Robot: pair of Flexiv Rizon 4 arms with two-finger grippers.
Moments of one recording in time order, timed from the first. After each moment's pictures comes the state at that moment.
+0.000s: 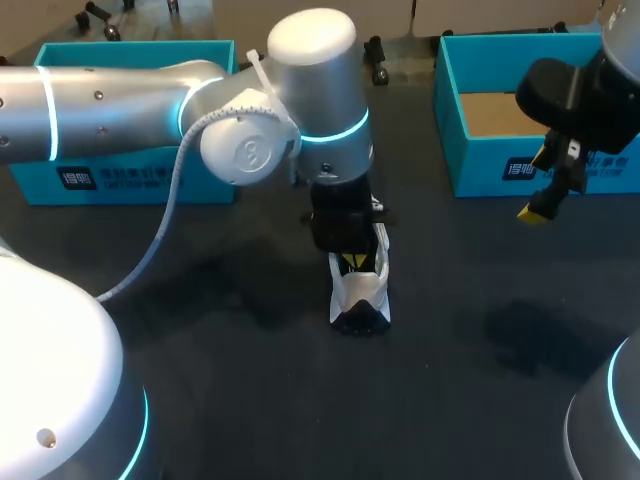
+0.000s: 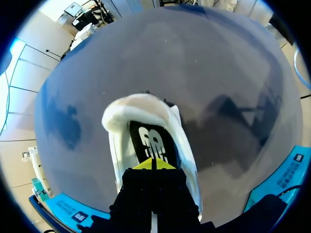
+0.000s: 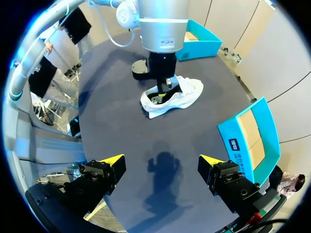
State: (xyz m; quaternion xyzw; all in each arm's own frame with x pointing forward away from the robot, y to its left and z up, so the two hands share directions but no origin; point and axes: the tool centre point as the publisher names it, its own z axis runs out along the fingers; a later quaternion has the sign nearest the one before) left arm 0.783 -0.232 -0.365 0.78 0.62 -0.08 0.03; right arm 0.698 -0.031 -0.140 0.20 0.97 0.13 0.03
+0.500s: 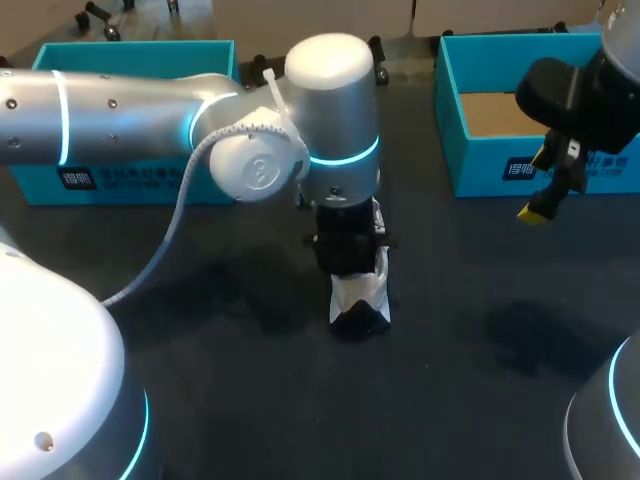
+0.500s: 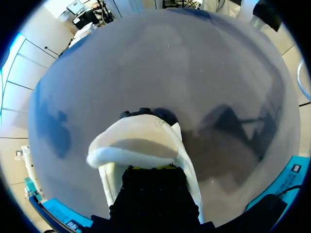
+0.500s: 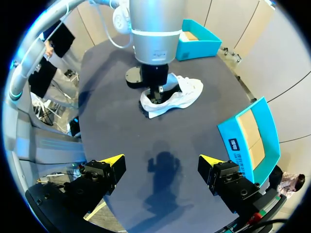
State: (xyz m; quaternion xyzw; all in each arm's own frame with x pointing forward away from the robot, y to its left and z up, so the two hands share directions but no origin) left arm 0.760 -0.227 -0.394 0.77 0.64 -0.08 0.00; right arm 0.698 -0.031 -0.139 0.20 0.97 0.13 0.03
